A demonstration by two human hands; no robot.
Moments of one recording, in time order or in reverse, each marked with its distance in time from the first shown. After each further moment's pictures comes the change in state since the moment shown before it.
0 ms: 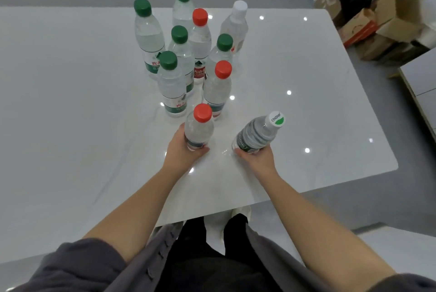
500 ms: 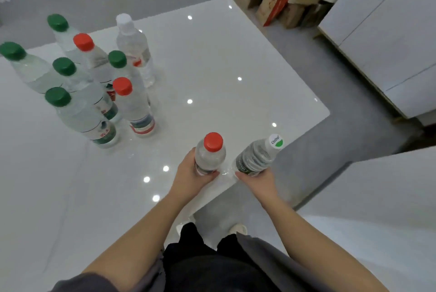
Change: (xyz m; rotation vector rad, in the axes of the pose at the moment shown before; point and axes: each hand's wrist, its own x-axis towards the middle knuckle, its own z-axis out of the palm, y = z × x) left_hand -0.054 0.046 0.107 0.037 -0.435 0.191; right_hand -0.084 0.068 -0.096 0.169 0.271 0.229
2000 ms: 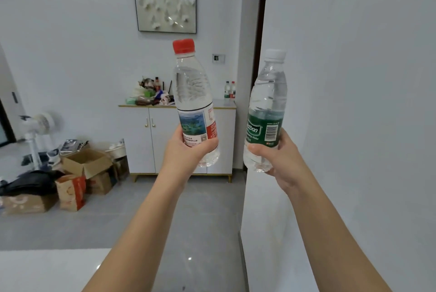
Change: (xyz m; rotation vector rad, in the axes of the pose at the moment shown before) left_hand -0.029 0.464 0.281 -0.329 -0.761 0.718; right_hand -0.164 -0.135 -0.431 0.649 0.909 -0.543
